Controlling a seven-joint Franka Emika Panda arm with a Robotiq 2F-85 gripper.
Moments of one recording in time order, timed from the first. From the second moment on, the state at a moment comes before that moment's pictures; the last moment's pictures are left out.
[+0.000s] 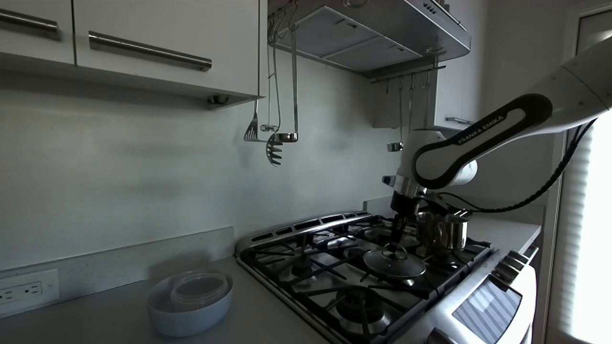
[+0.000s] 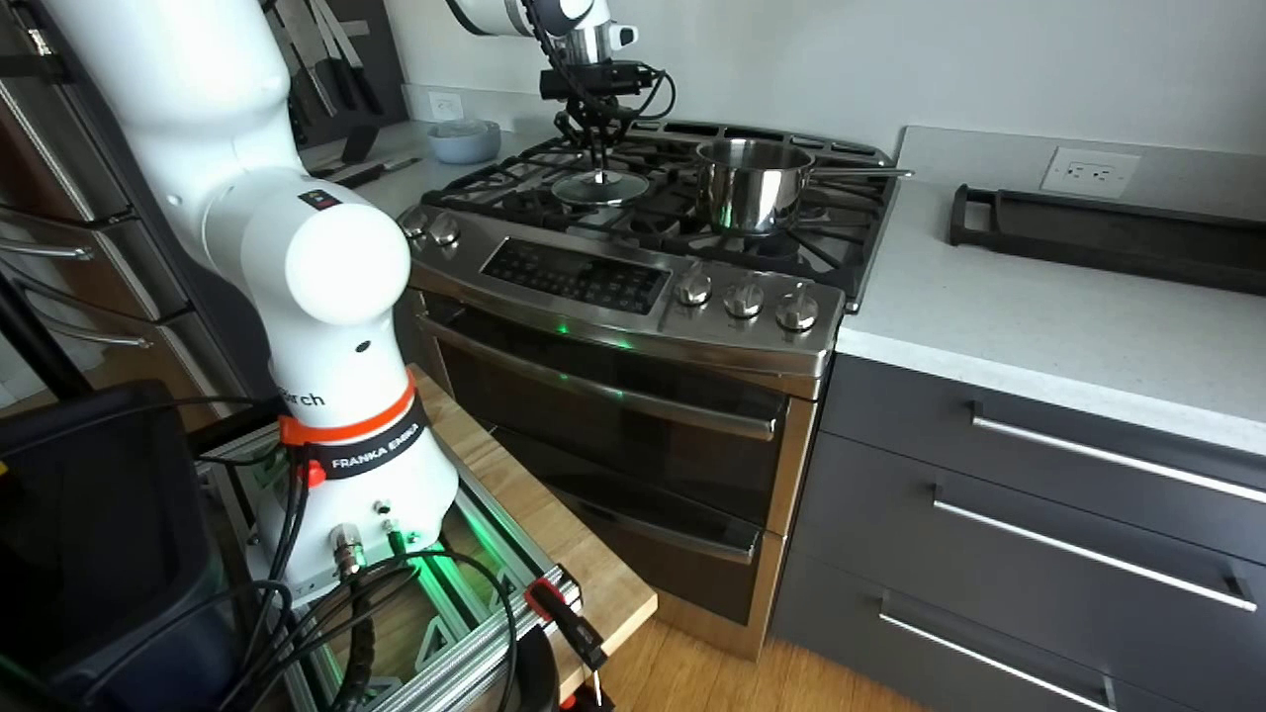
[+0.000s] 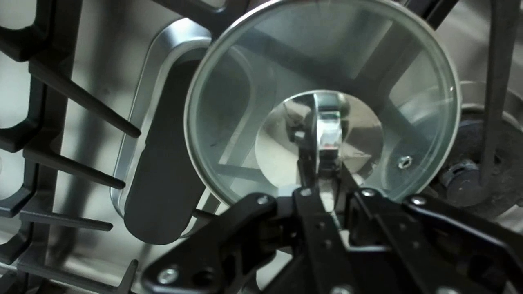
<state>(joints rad) 0.21 -0.08 0.18 -2.27 0.06 2.41 -0.47</state>
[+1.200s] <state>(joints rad) 0.20 -0.12 0.17 -2.25 0.03 2.41 -0.45</state>
